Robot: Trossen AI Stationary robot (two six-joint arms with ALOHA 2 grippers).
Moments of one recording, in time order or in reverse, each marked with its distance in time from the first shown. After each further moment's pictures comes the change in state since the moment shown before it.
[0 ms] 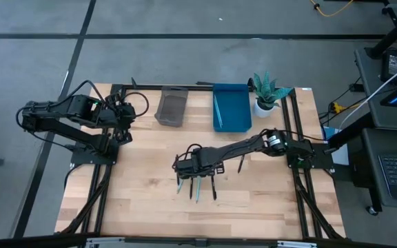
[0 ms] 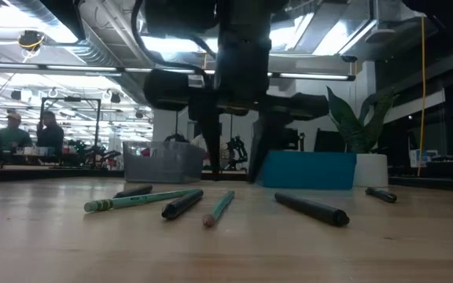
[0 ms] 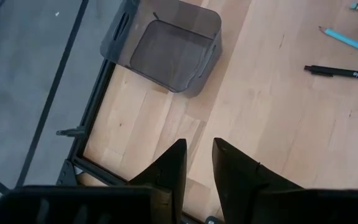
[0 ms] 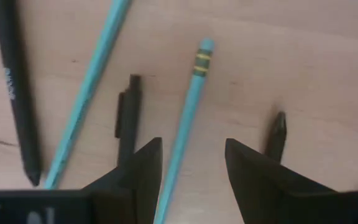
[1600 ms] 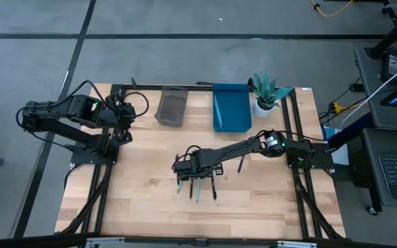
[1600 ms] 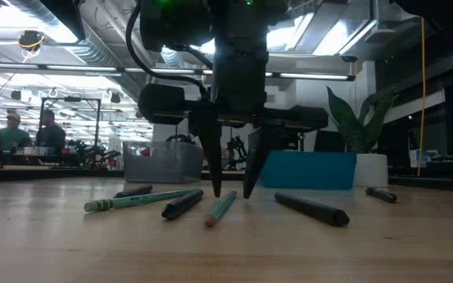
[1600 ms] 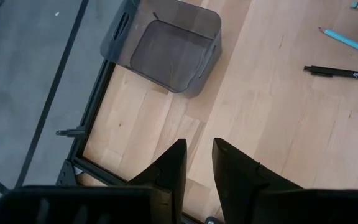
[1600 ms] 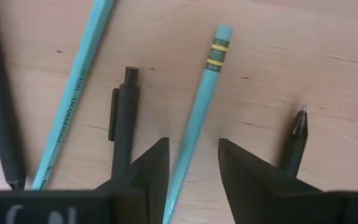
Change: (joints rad) left arm 0.000 0.000 0.000 0.001 0.000 -0.001; right arm 0.001 0.031 0.000 0.019 -0.029 -0.004
